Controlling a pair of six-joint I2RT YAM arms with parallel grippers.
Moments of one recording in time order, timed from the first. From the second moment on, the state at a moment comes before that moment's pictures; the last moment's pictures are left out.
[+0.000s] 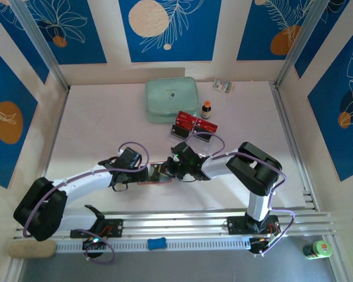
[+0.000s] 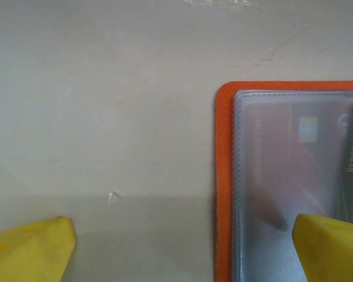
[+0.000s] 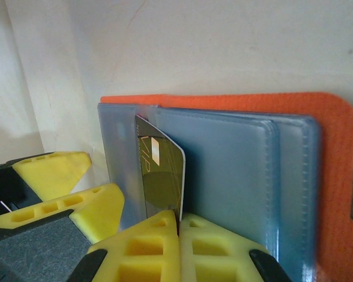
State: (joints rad) left arm -0.61 1.27 0.54 -0.46 -0.14 -0.66; right arm 0.86 1.82 0.75 0.34 -0.37 1.17
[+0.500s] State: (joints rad) left arm -0.58 1.27 0.57 -0.62 -0.30 -0.75; right arm 0.85 1.82 0.77 0.30 -0.38 1.15
